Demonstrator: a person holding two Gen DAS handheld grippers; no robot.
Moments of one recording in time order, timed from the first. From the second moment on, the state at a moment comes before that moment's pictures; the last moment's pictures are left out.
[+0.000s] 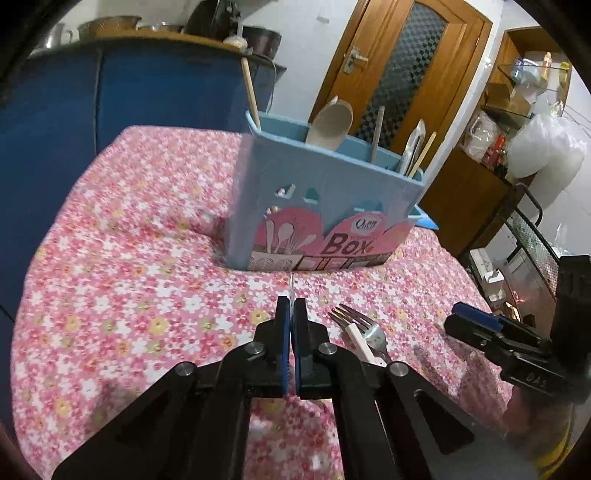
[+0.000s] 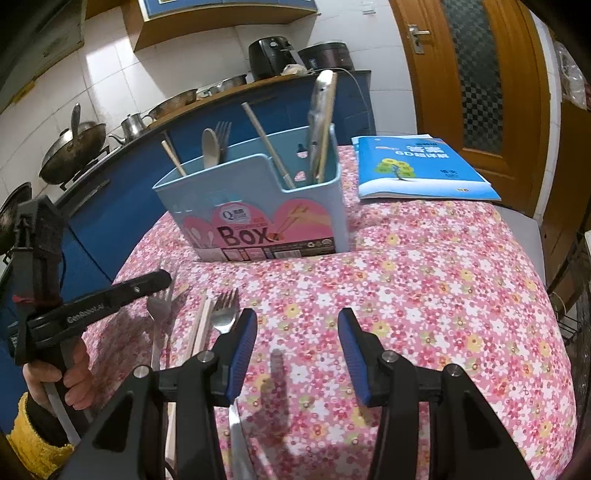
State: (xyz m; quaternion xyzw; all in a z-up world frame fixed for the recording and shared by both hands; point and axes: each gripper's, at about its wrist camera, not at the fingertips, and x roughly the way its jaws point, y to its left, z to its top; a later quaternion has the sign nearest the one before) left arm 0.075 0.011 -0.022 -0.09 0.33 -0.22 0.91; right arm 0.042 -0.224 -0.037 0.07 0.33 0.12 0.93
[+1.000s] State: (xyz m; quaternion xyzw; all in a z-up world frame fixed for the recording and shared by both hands) left arm 0.048 0.061 -0.004 -0.12 0.29 -0.19 0.93; right arm 0.062 -0.176 -0.052 0.05 0.40 0.17 0.90
